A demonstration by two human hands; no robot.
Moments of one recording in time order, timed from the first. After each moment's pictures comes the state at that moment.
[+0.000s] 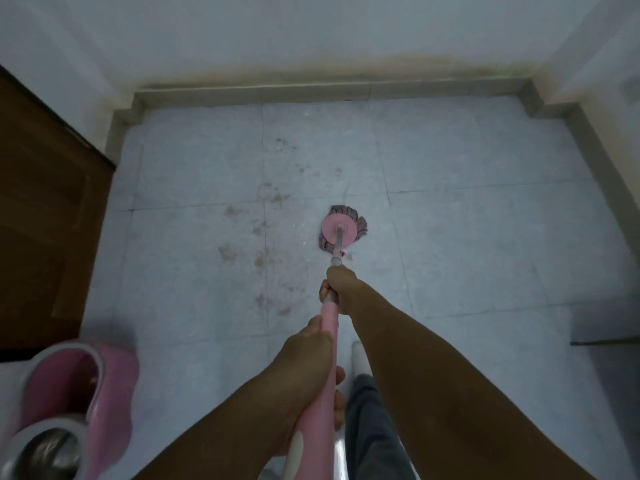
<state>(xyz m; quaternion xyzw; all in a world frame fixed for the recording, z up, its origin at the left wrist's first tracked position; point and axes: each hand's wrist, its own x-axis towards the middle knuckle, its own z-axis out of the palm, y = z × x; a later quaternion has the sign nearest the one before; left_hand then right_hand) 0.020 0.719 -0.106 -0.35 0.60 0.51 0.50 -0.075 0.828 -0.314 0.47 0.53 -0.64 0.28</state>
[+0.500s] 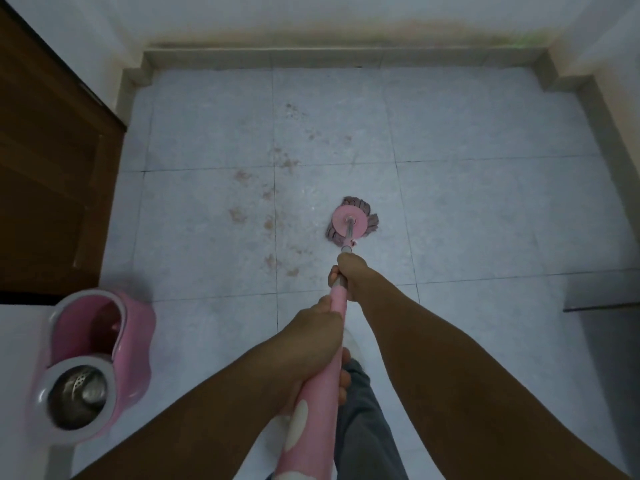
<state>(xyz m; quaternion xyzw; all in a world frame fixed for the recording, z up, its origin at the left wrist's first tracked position) 0.085 0.681 -0.107 -0.30 0.63 0.49 0.52 0.006 0.801 -0.299 0.51 0.49 -0.66 0.27</state>
